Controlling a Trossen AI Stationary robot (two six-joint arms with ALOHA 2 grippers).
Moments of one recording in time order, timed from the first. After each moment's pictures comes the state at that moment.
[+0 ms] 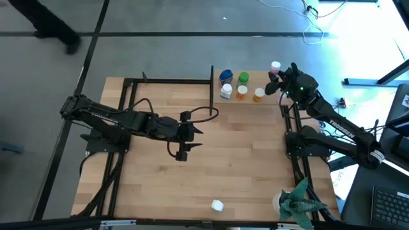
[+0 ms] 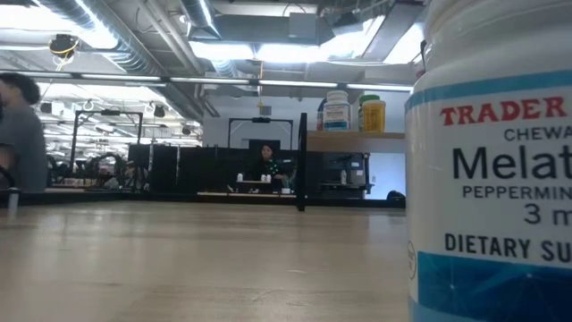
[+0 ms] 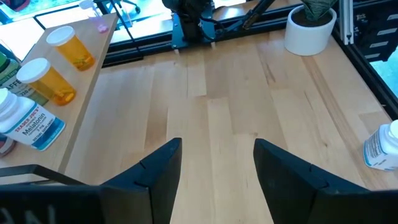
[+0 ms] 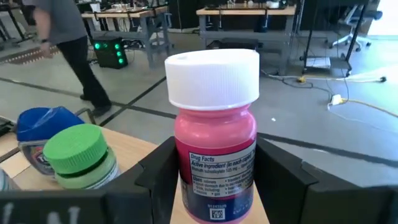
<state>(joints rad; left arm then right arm) -0.22 1.37 1.21 -0.30 -0.31 0.08 -0.82 0.71 0.59 -0.07 0.26 0.14</state>
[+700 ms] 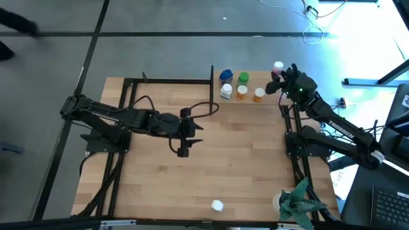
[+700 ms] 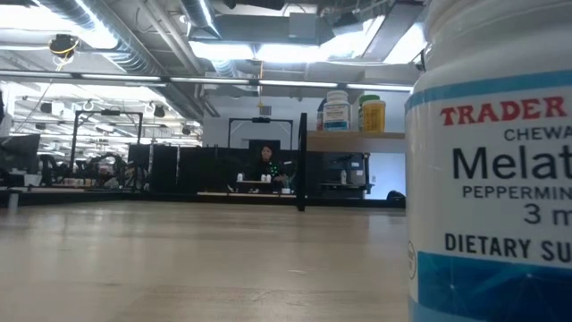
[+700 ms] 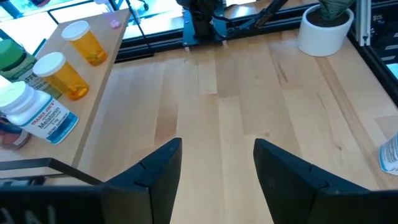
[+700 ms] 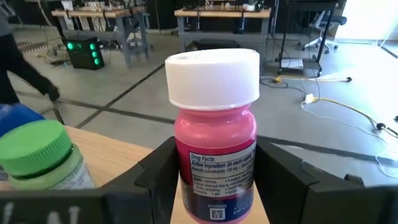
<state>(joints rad) -0.19 1.37 1.21 -0.30 -0.31 0.08 -0.81 0.70 0.55 -0.04 0.37 0.12</state>
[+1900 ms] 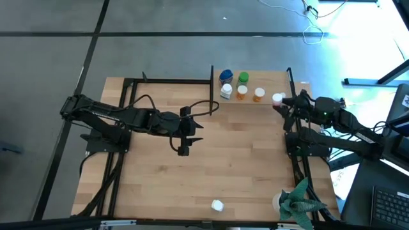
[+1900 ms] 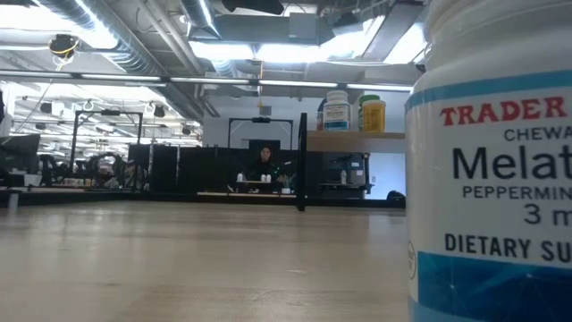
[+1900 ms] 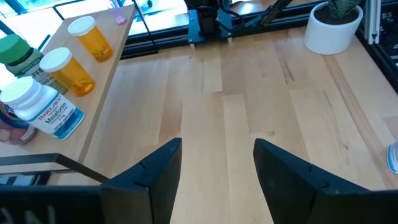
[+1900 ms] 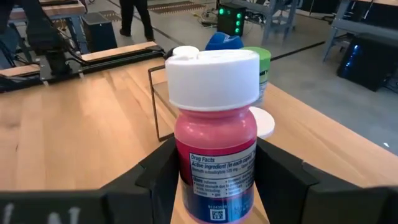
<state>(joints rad) -0.17 1.37 1.21 -0.31 -0.31 0.08 -0.32 0.26 0.64 -0.67 0.22 0.07</state>
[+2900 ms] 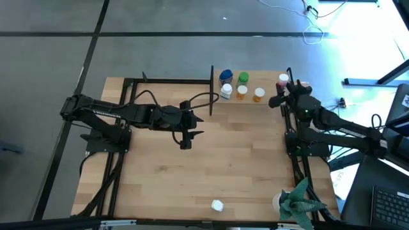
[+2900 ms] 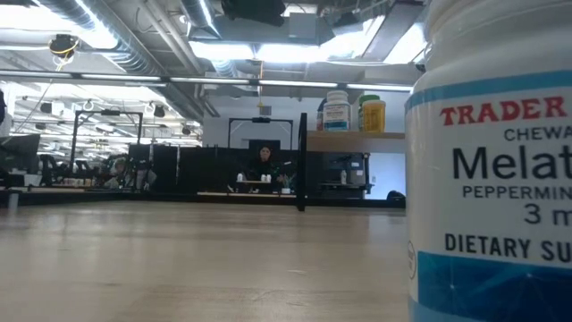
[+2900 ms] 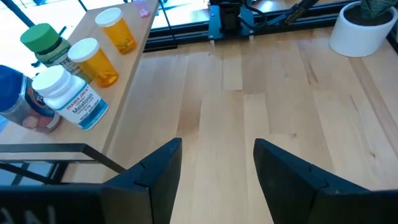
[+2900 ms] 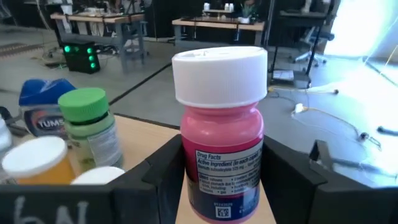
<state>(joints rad) -0.10 1.37 1.21 -0.31 -0.31 0.08 -0.33 0.46 0.50 -0.27 0.89 0.18</state>
